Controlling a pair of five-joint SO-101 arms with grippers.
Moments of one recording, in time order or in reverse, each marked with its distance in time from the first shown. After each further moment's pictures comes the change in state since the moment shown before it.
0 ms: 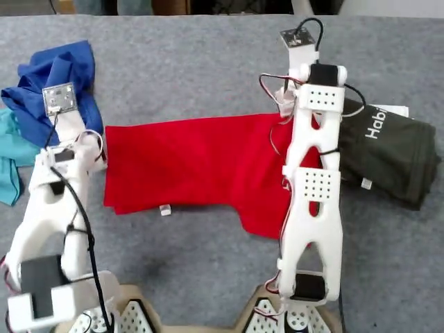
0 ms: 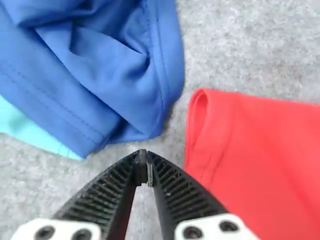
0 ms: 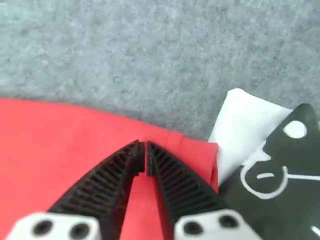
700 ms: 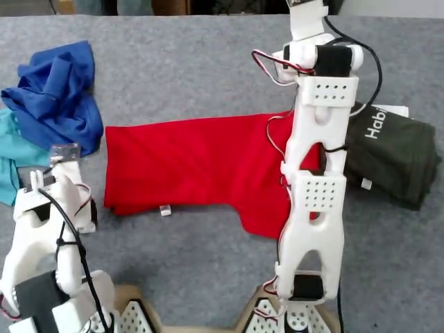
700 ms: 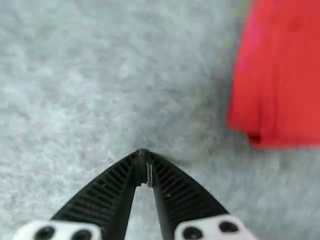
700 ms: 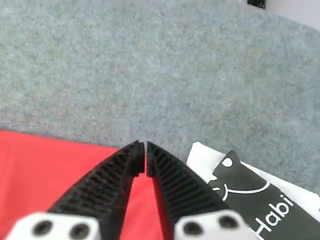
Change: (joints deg) left arm -9.2 -1.5 11.8 29.5 -18.4; right arm -4.2 -20.9 -0.1 0.4 0.0
